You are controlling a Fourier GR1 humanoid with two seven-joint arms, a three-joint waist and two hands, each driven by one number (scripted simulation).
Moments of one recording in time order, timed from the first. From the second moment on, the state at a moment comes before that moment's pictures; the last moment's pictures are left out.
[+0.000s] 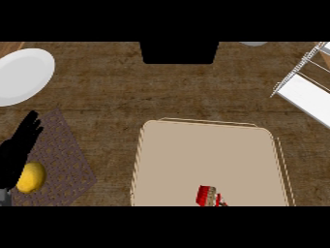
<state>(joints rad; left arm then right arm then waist) 0.01 0.31 0.16 -1.43 0.09 -0.06 0.10 -0.73 -0.74 -0.38 -1.63 0.84 0.42 0.82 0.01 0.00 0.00</state>
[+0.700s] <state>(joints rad) 0.01 0.30 0.17 -1.41 0.08 -0.08 0.09 -0.75 -0.77 -0.47 -1.19 0.87 0.11 0.64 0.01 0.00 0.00</state>
